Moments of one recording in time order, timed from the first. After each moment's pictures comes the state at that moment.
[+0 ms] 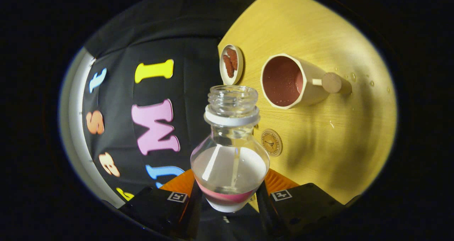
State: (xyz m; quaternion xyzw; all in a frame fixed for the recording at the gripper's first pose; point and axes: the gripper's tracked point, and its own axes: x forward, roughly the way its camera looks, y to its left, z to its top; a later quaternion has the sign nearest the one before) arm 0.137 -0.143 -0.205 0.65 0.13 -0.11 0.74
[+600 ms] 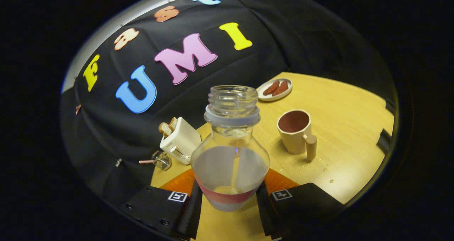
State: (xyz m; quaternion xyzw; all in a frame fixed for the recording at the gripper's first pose) arm 0.052 -0.110 -0.197 0.20 0.16 -0.10 0.96
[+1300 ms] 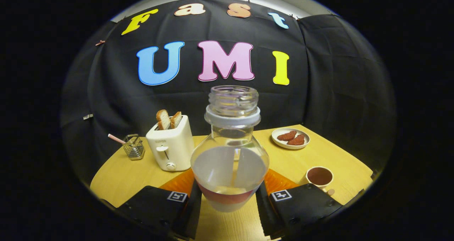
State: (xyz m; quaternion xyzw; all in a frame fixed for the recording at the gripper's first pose) arm 0.180 -0.073 -0.182 -0.02 0.09 -0.13 0.99
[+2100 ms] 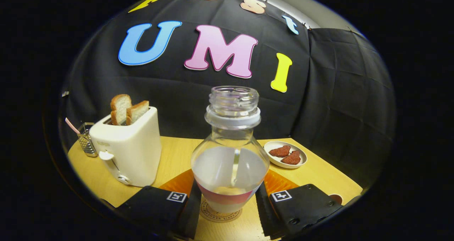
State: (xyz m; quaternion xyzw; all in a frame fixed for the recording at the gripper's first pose) arm 0.297 -0.121 -0.227 -0.10 0.12 -0.20 0.97
